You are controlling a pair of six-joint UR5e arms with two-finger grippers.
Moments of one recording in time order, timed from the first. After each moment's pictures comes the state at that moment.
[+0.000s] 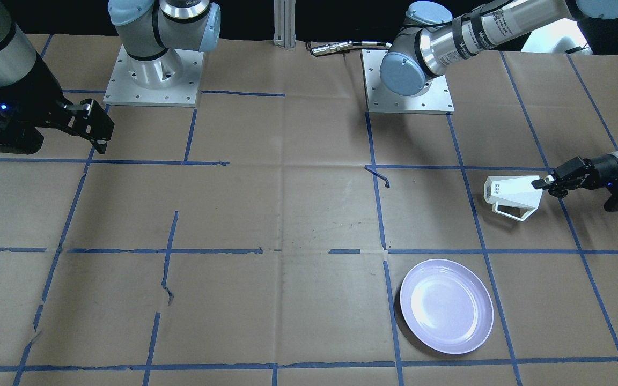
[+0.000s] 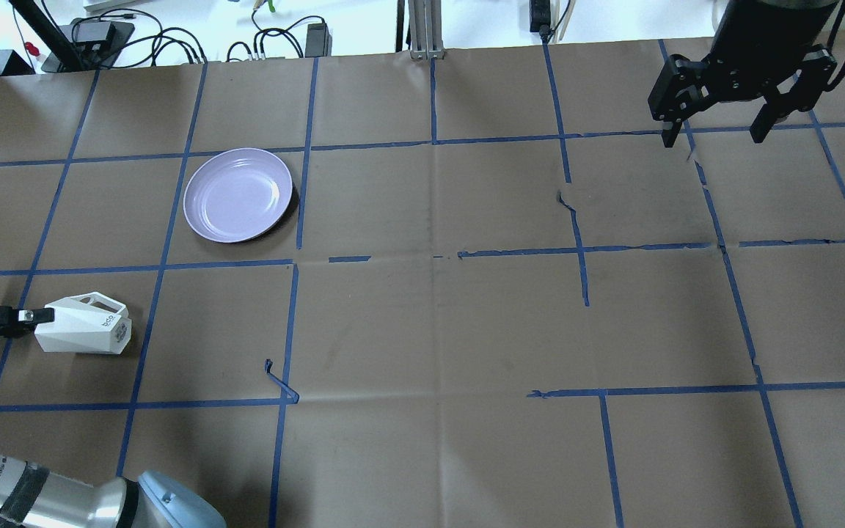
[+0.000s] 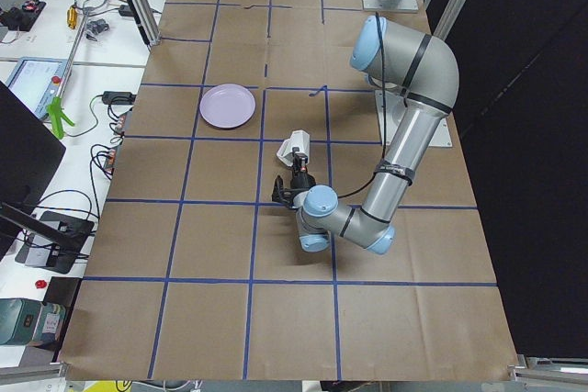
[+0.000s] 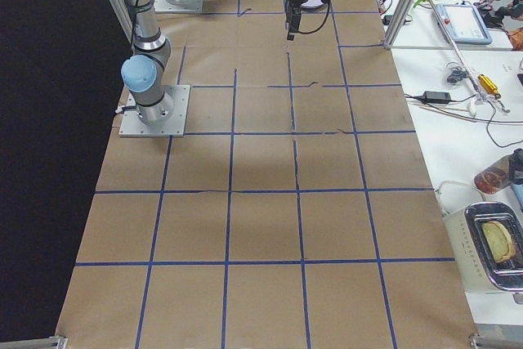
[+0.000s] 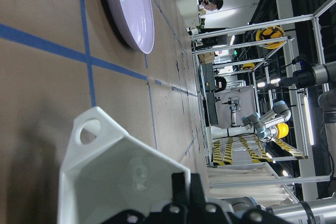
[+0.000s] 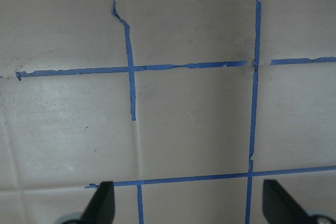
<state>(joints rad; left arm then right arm) -0.47 -2.23 -1.55 -2.26 0.94 1.57 1.47 -1.48 1.43 -1.44 -1.64 -0.06</state>
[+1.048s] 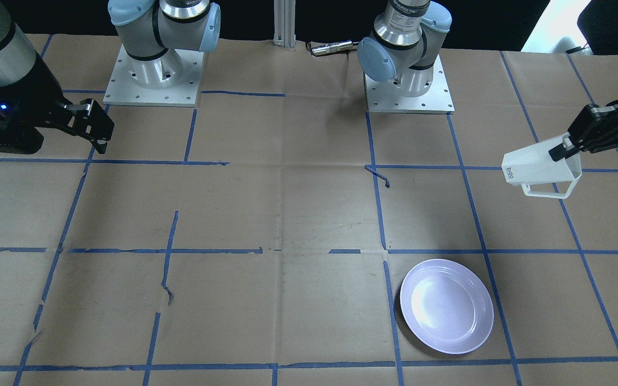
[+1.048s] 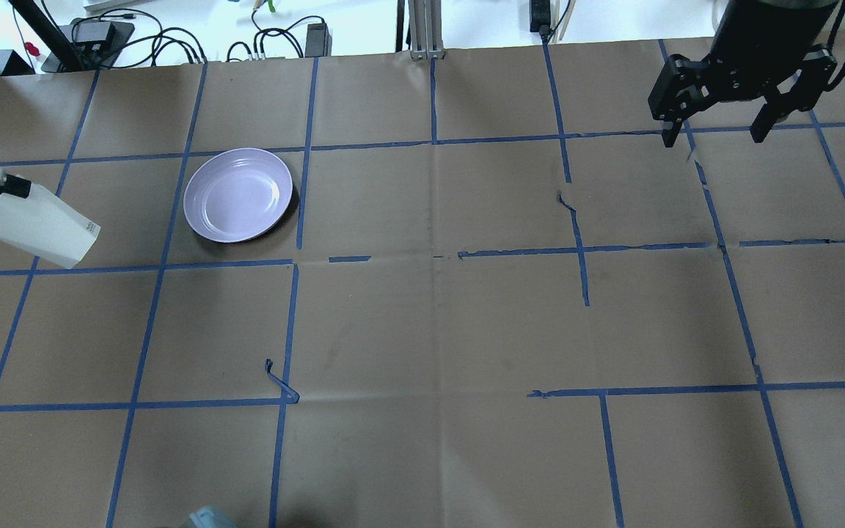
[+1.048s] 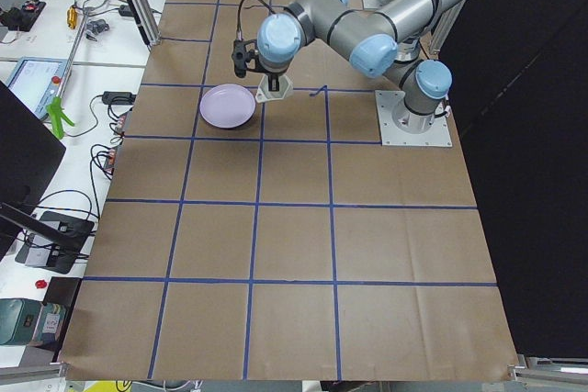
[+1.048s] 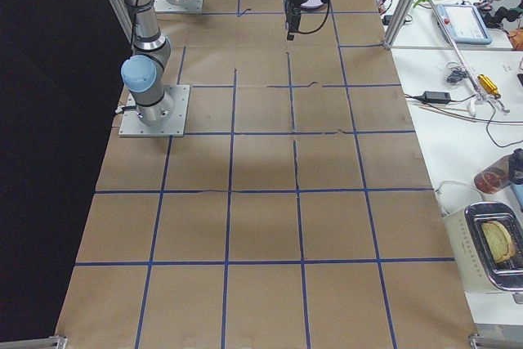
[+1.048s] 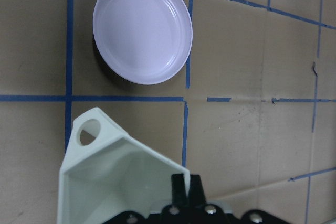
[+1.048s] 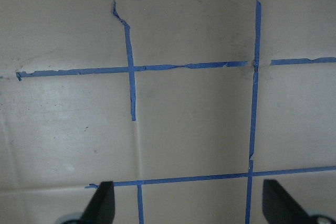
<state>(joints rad) -0.98 -1.63 -1.52 -1.76 1.16 0.57 1.47 -1.48 1.43 -1.44 -1.64 -0.06</state>
